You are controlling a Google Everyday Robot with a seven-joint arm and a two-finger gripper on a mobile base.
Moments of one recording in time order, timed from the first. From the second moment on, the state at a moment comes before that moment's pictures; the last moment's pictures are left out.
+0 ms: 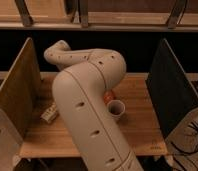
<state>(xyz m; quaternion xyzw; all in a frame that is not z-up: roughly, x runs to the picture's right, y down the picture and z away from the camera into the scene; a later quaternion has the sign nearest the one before) -0.112 -0.005 0.865 -0.24 0.28 0.41 0.83</state>
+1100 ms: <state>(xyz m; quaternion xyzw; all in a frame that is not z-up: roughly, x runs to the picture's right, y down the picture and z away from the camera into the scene) -0.112 -0.006 0.865 -0.24 0.28 0.41 0.83</state>
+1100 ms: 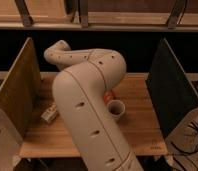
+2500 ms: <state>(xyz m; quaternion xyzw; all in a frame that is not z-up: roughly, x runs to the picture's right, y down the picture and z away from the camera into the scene) -0.106 -0.017 0.877 -0.20 0.27 0.57 0.75</state>
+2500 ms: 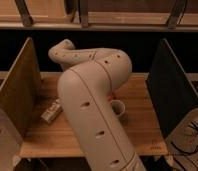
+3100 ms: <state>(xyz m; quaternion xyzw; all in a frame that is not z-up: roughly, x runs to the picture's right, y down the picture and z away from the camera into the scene) -0.090 -0.019 0.885 -0.16 0.26 0.73 0.61</state>
